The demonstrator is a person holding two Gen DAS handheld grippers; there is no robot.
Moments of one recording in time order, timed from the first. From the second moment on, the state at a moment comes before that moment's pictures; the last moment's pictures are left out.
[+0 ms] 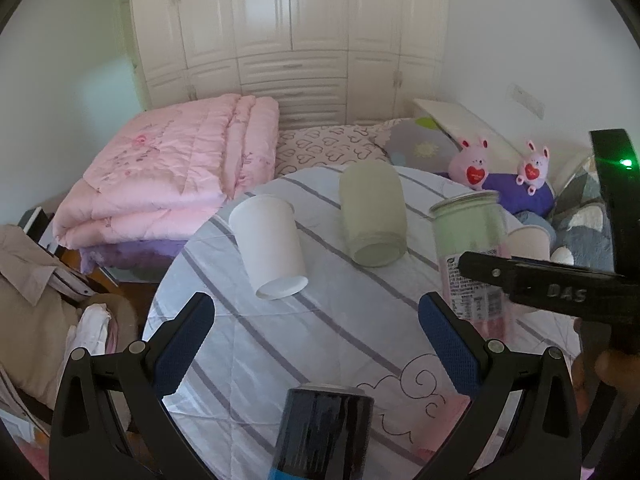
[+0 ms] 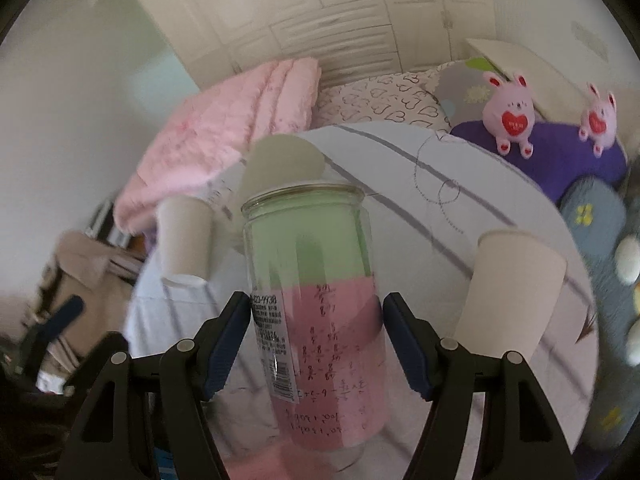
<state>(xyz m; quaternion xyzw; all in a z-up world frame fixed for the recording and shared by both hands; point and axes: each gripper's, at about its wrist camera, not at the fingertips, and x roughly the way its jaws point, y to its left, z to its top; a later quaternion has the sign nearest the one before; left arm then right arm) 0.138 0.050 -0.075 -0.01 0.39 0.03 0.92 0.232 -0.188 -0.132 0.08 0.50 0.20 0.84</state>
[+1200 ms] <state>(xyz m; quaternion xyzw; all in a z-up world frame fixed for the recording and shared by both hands) 0.184 0.038 -0.094 0.09 0.45 -0.03 0.89 0.246 -0.215 -0.234 0.42 0.59 0.21 0.66</state>
